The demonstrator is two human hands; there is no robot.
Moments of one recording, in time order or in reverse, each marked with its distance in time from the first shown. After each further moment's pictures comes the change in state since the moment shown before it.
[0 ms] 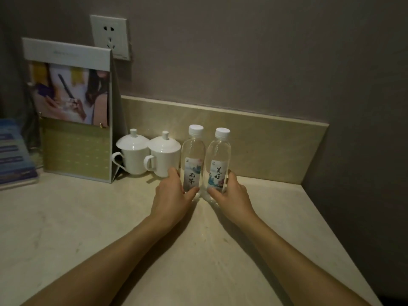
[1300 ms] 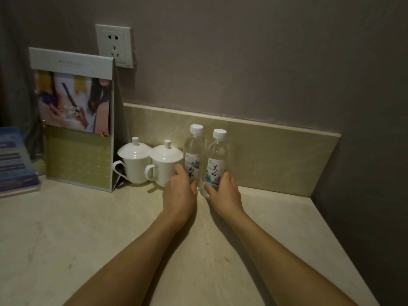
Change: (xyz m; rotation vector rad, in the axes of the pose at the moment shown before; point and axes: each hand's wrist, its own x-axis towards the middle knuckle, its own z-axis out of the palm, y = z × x) left_hand 0.041 0.010 0.028 0.113 0.191 -0.054; right_hand 0.045 -0.014 0.020 -0.117 0.049 0.043
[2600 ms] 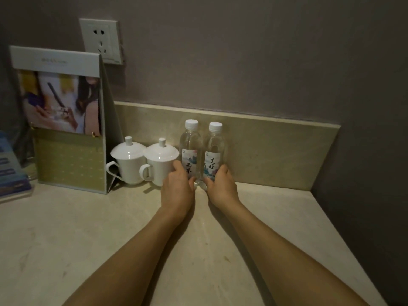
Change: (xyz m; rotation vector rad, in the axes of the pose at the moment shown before) left_hand 0.010 0.000 0.006 -0.006 -0.044 0.031; right_hand 0.019 -0.004 0.006 -0.018 -0.015 0.055
